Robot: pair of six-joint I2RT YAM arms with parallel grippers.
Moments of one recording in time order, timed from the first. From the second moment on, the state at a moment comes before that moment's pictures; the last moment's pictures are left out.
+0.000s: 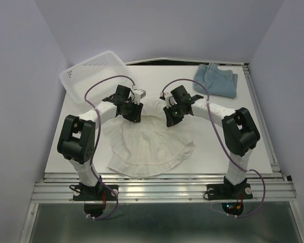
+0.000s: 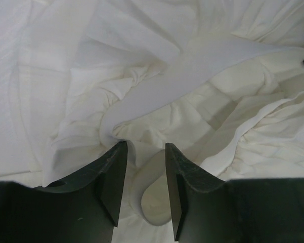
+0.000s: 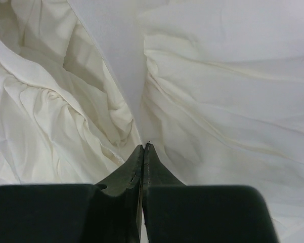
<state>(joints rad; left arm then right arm) -0.36 1.72 1.14 -0.39 0.34 0.11 0.54 1.90 1.35 -0.51 -0.36 -0.02</state>
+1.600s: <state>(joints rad) -0.42 1.77 1.26 -0.47 0.07 0.10 0.51 1.73 1.35 -0.58 -0.28 -0.05</state>
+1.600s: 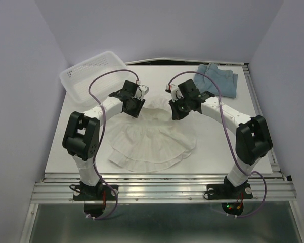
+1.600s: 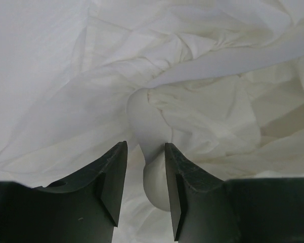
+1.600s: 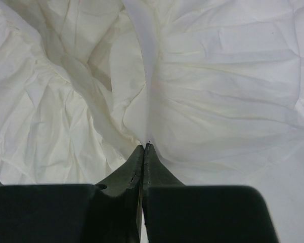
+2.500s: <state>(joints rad) -0.38 1.99 2.28 -0.56 -0.13 0.22 0.24 2.14 2.52 -0.76 -0.12 -0.27</state>
